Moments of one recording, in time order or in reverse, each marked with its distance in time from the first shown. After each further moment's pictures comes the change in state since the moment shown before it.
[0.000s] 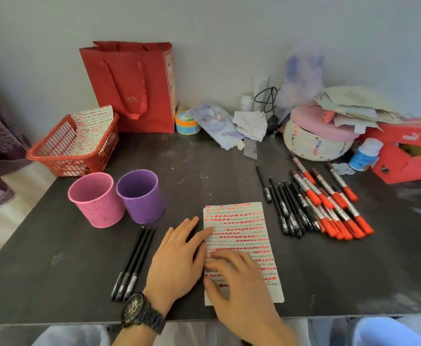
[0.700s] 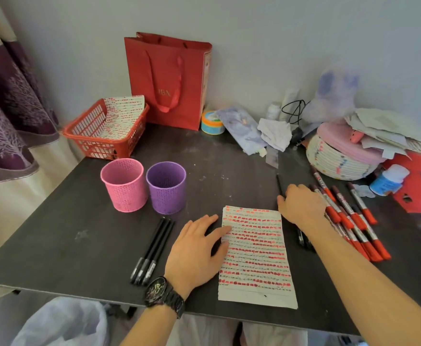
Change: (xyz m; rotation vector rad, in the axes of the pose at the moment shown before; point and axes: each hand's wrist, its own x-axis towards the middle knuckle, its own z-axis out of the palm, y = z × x) left_hand 0.005 0.001 -0.002 -0.072 0.003 -0.047; right_hand 0.168 0.084 -0.095 -0.662 -0.014 0.416
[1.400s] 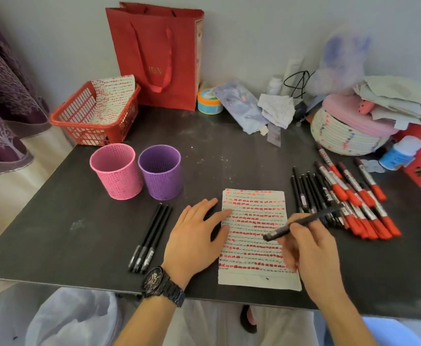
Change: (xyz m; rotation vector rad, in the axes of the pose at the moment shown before) left_hand 0.001 -0.002 0.004 0.018 0.003 -0.004; right_hand -0.168 -0.004 -0.002 1.587 -0.055 0.021
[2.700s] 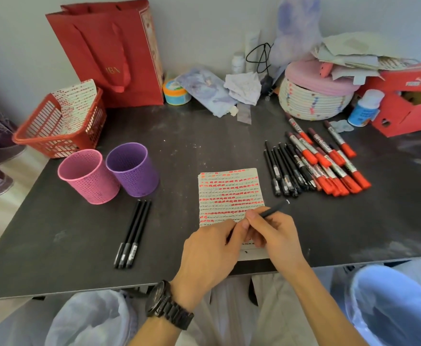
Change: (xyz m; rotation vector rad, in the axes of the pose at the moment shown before) left_hand -0.036 0.084 -0.002 -0.199 -0.076 -0.011; right_hand -0.019 0.021 0.006 0.166 -0.070 -0.040
